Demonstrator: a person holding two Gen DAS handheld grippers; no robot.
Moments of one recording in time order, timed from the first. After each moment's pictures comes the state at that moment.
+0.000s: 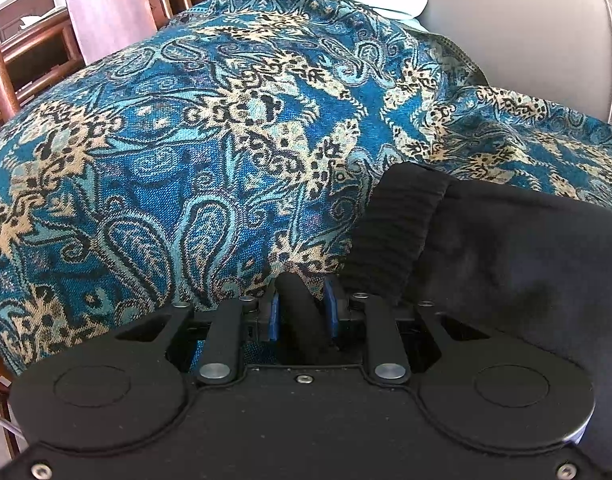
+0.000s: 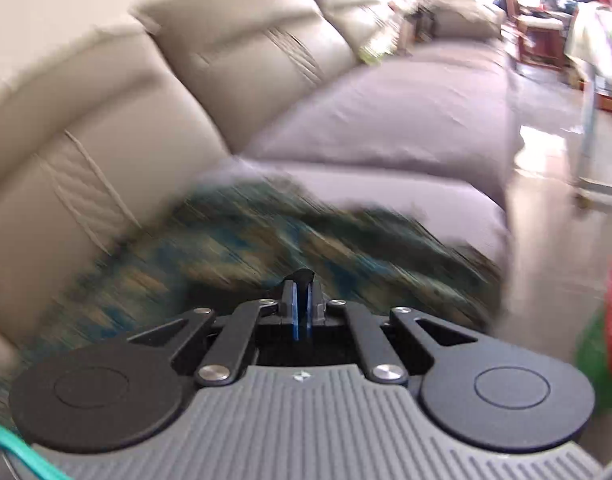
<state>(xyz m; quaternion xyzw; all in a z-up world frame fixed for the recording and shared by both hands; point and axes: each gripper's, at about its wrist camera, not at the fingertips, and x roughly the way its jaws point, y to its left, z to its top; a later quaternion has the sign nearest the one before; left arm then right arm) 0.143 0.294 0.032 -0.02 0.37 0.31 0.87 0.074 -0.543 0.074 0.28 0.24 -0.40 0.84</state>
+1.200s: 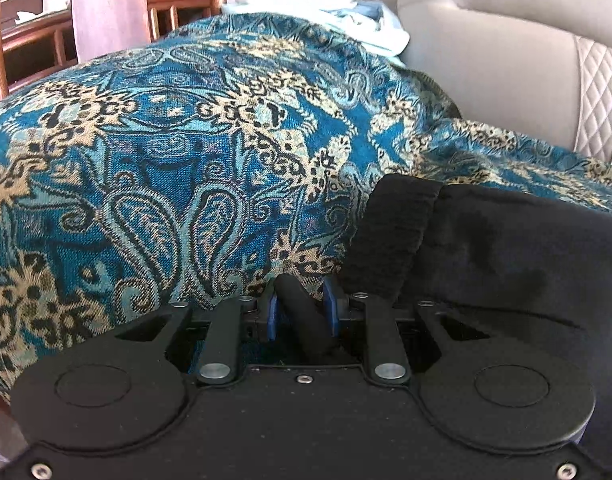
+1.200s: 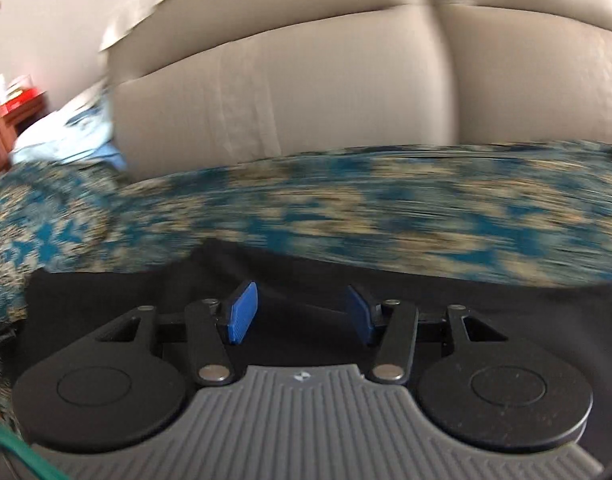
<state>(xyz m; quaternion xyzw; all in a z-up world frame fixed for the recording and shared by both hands) 0.107 0.303 0.019 -0.04 0.30 0.26 0.92 0.202 -0.118 0.068 0.07 0.32 0.14 0.93</state>
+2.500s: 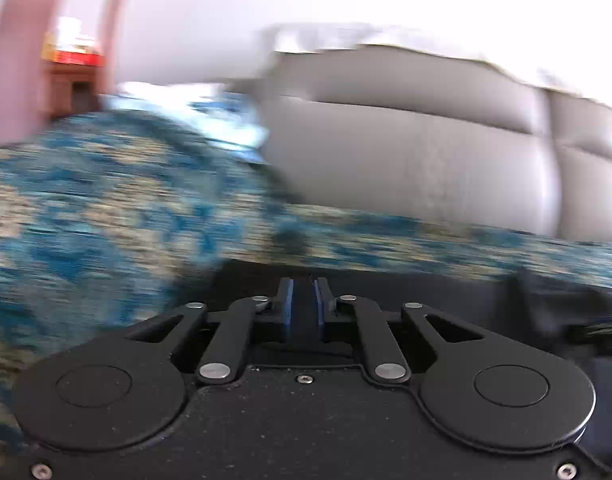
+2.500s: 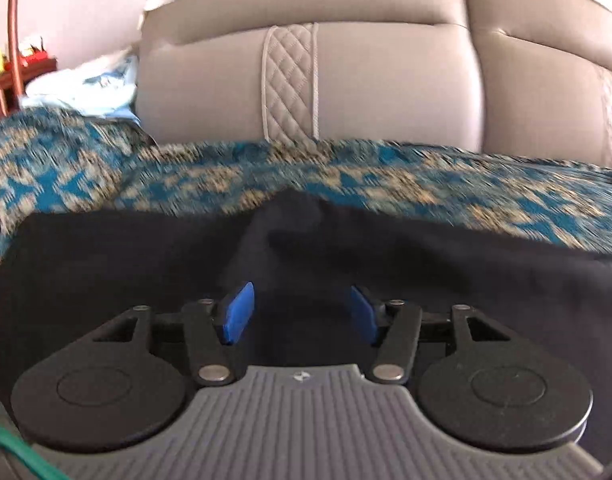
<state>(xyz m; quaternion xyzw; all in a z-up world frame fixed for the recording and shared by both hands) 0.065 0.250 0.066 -0.05 0.18 0.03 0.98 0.145 -0.047 0.025 0.00 0.28 0.09 0.96</state>
